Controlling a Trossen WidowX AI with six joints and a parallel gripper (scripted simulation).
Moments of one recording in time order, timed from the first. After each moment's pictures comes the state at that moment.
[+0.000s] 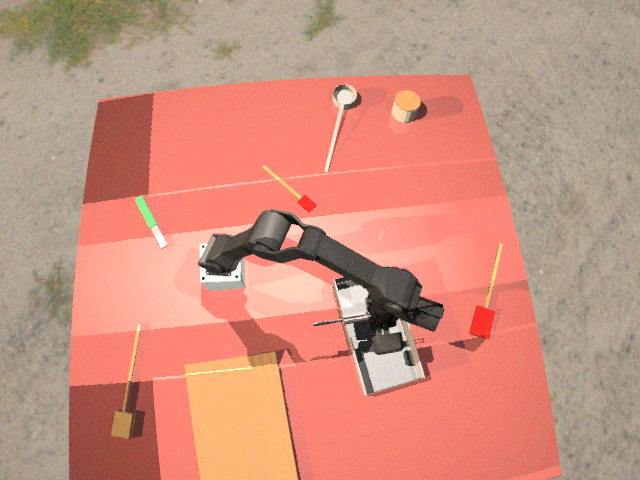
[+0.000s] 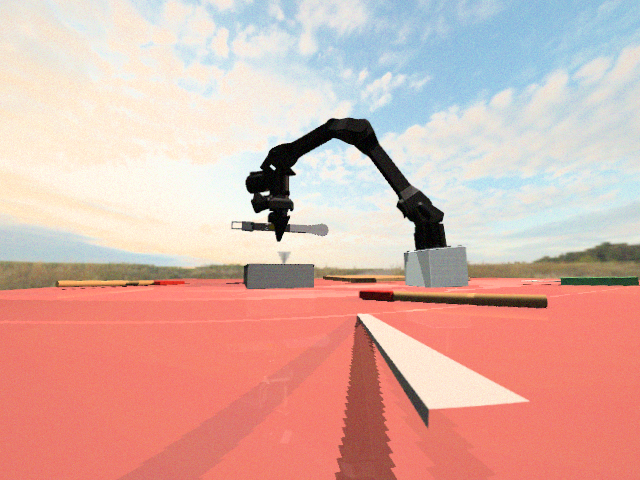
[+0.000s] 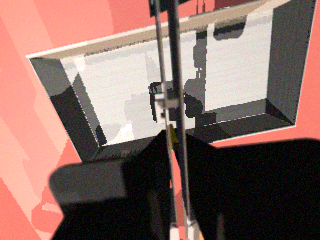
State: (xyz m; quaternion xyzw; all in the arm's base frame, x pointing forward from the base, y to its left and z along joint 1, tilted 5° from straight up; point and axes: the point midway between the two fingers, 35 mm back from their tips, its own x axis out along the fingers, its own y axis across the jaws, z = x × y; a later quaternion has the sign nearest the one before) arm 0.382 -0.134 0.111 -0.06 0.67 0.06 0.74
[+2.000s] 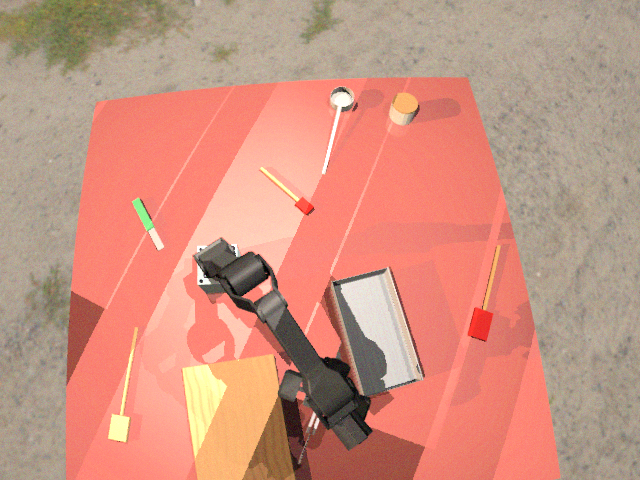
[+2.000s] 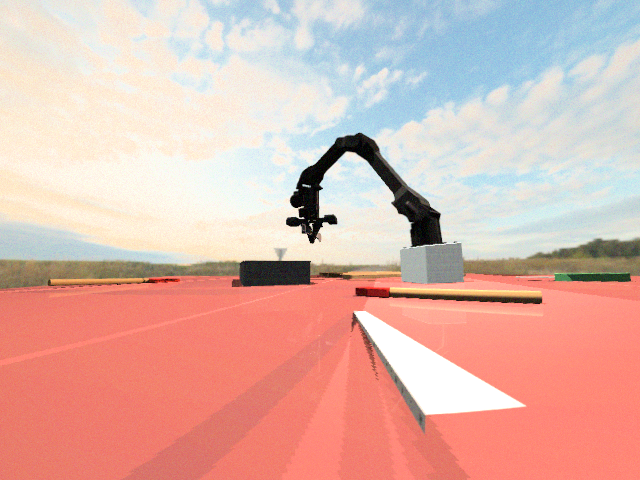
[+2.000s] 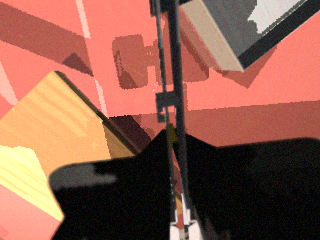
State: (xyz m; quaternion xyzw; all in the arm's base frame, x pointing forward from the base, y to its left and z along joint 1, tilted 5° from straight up) arm 0.263 -0.317 0.102 -0.43 0.55 0.39 0.60
